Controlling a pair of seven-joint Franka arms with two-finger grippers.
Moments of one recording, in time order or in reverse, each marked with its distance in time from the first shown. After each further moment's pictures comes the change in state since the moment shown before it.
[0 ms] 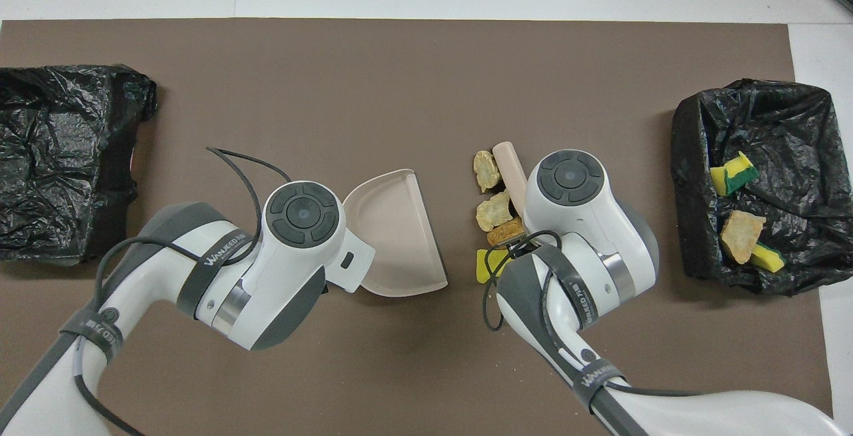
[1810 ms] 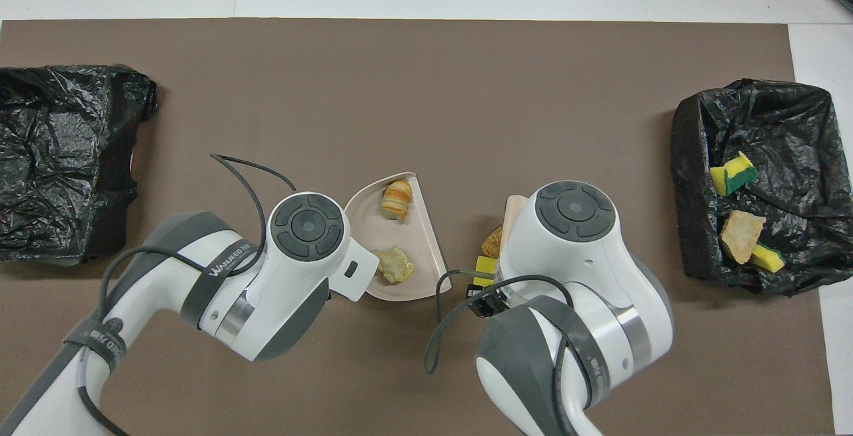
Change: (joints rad) left arm -0.030 -0.022 0.002 -0.032 0.001 0.016 -0.011; right arm 0.104 -0.211 -0.022 -0.053 0.311 -0.271 0.515
